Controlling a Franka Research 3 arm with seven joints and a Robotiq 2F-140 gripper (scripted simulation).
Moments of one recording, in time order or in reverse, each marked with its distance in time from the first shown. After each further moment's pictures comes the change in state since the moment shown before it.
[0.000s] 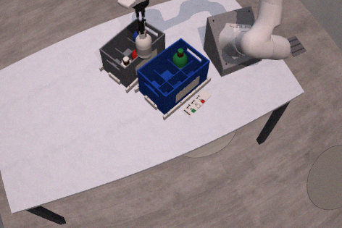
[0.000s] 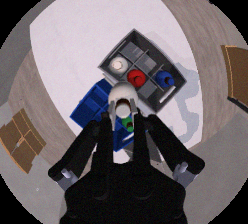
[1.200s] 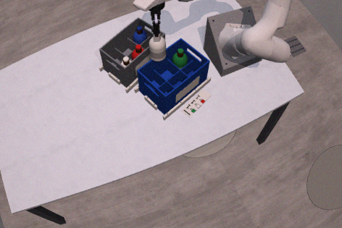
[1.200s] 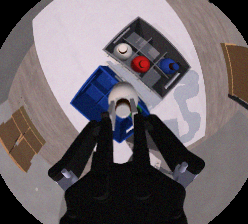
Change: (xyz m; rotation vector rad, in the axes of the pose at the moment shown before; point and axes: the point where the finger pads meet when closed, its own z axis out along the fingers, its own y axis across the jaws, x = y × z) arm -0.059 -0.024 0.000 0.000 0.003 0.002
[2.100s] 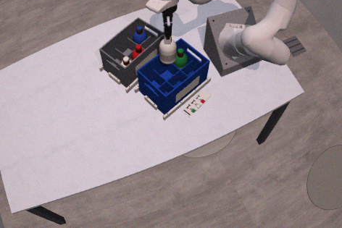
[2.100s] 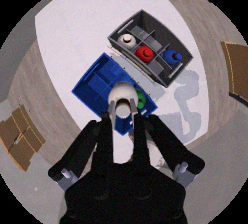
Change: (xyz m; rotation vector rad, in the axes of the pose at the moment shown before) arm -0.044 -0.019 0.000 0.000 0.005 0.001
